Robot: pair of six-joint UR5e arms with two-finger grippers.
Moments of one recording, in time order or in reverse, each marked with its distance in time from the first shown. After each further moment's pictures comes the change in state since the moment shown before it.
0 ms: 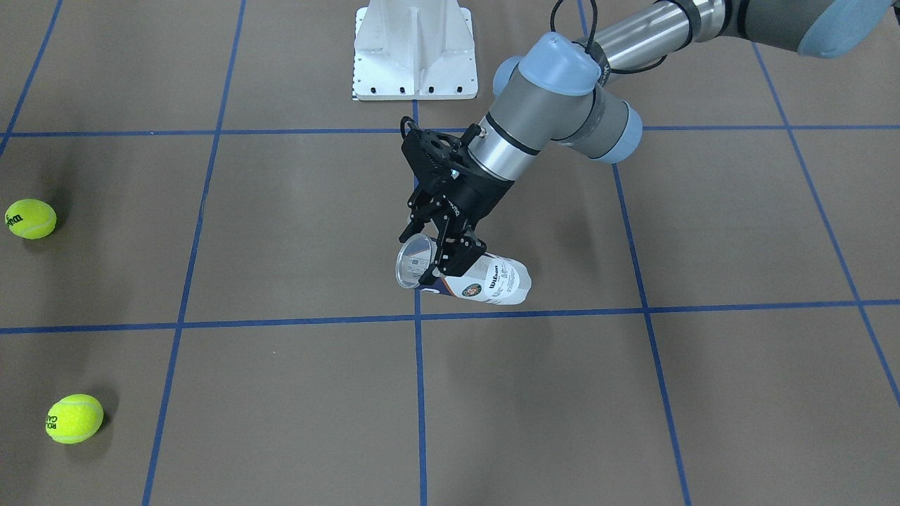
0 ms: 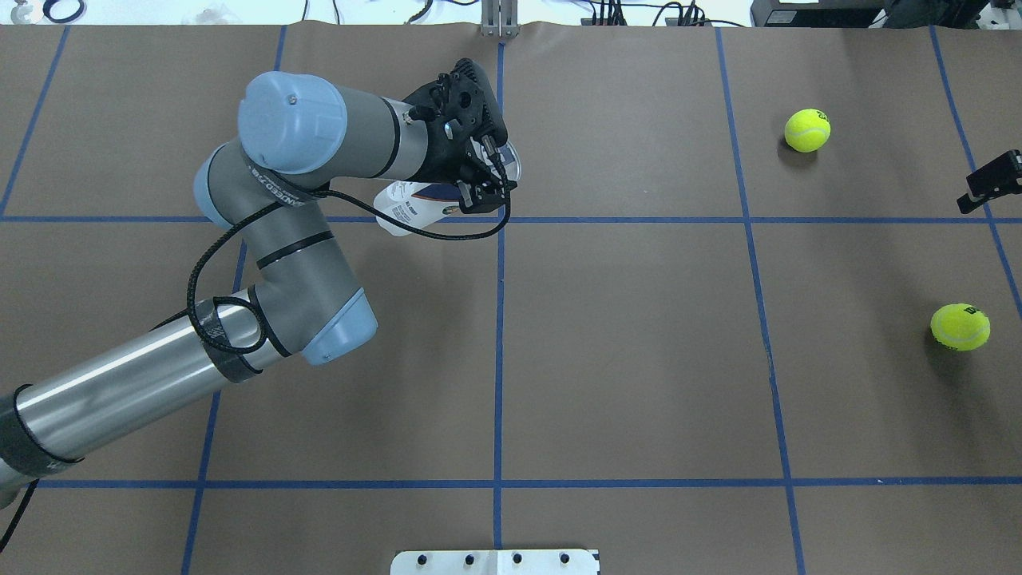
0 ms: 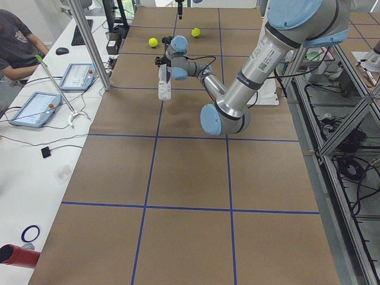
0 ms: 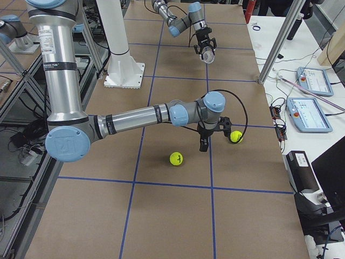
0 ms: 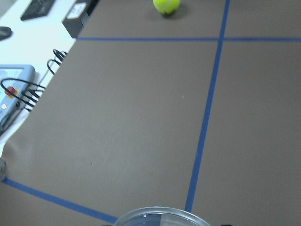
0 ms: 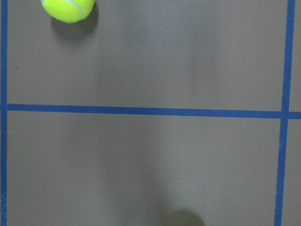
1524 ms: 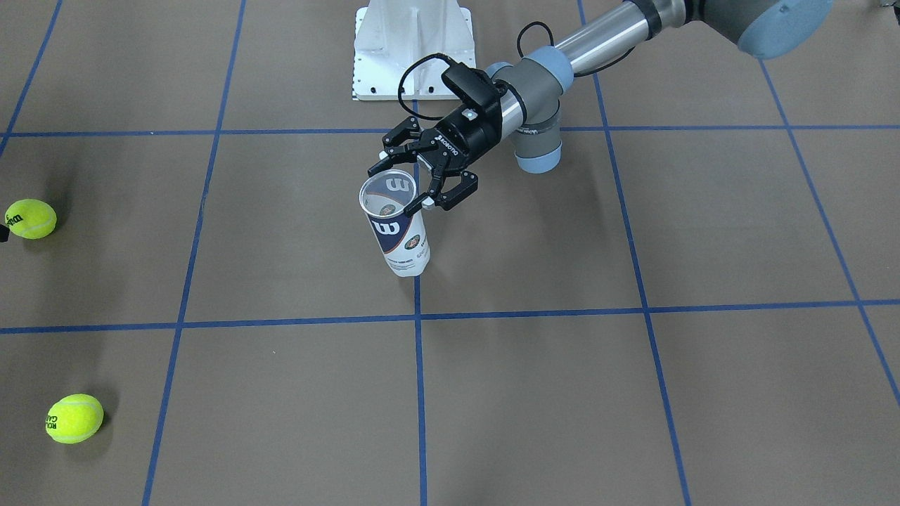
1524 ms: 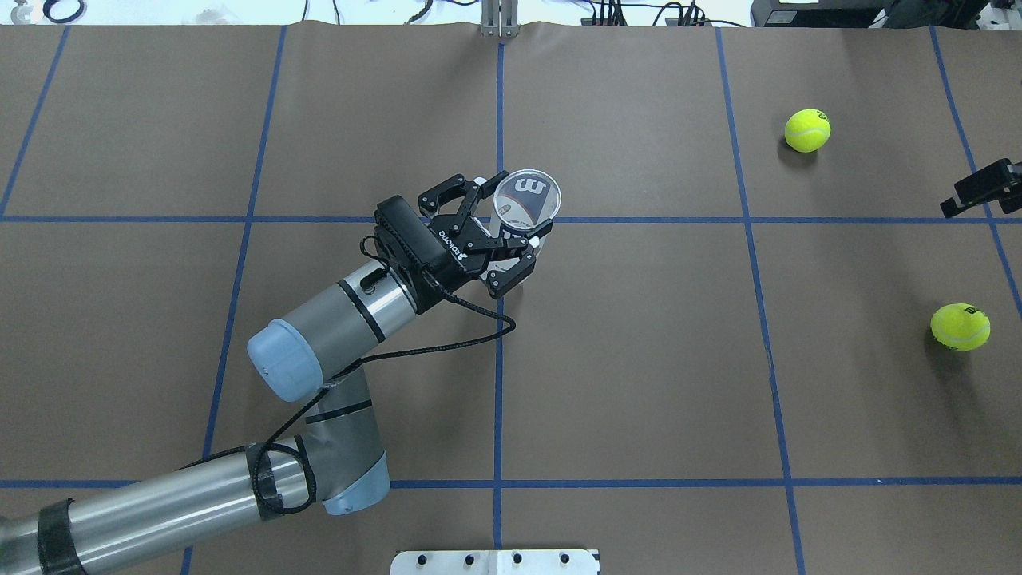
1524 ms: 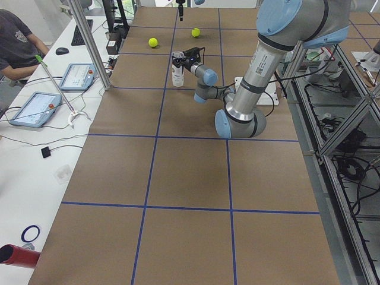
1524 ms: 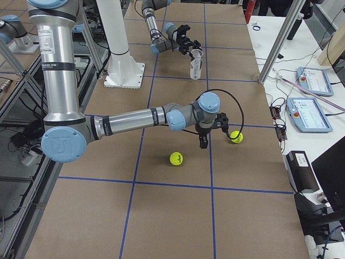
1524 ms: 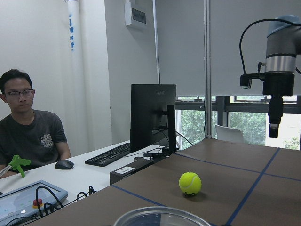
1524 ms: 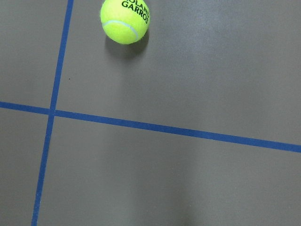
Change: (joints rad) left arm 0.281 0.063 0.185 -0.896 0.603 -0.186; right arm -0.037 -0.070 0.001 0.166 0.040 -0.001
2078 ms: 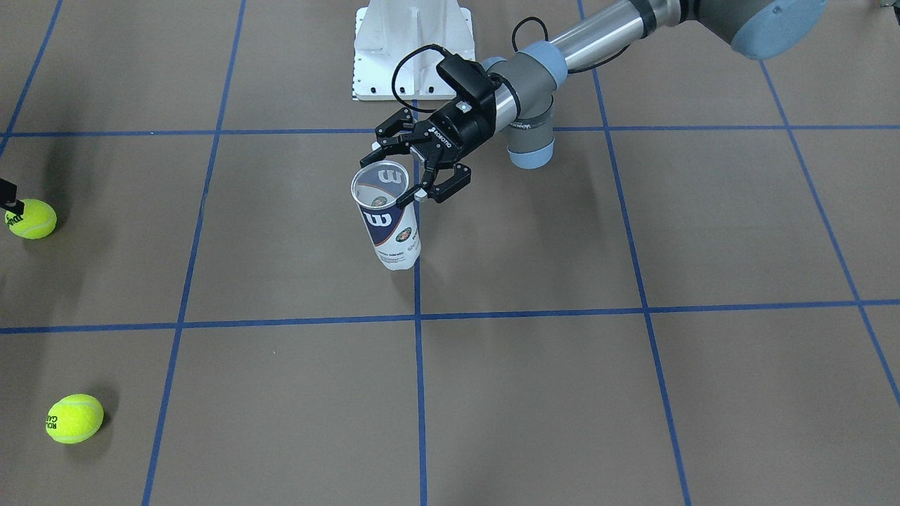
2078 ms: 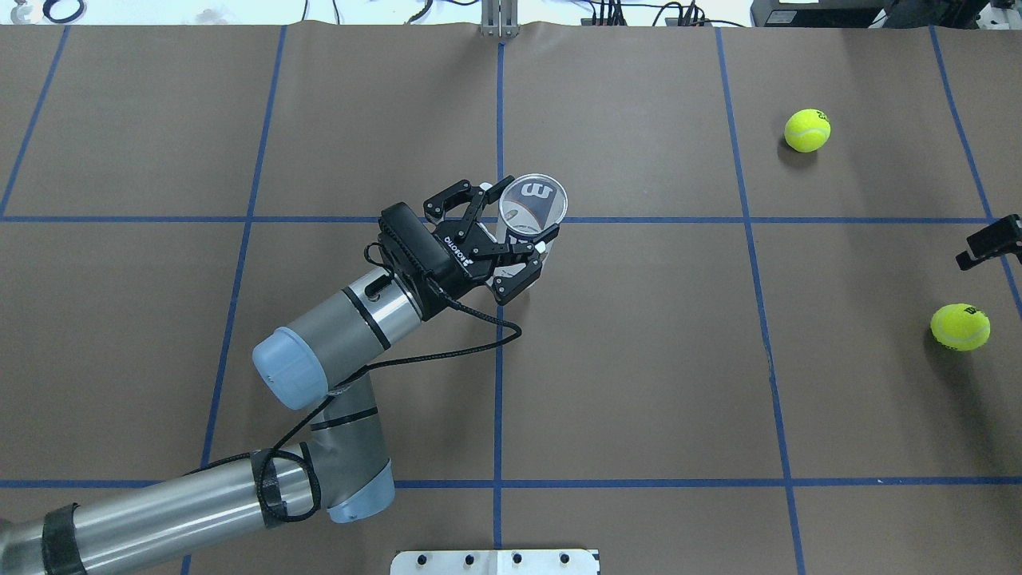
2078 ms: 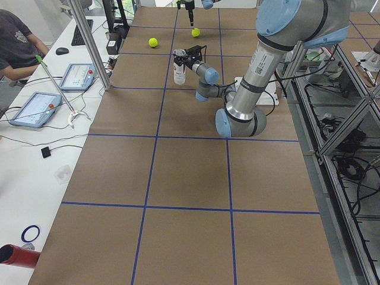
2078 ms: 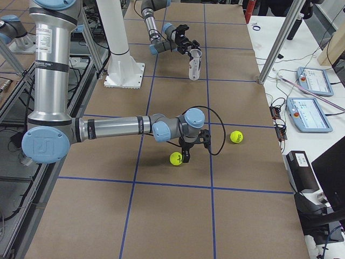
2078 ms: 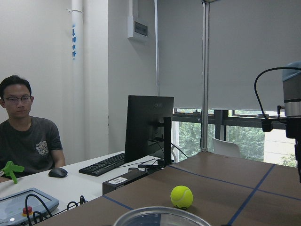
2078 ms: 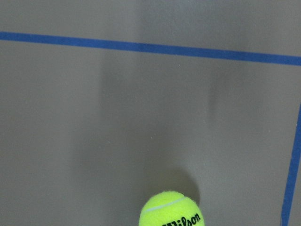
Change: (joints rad) left arm 0.009 -0.010 -0.007 -0.005 0.008 -0.004; right arm -0.097 -0.121 0.007 0.003 -0.084 -0.003
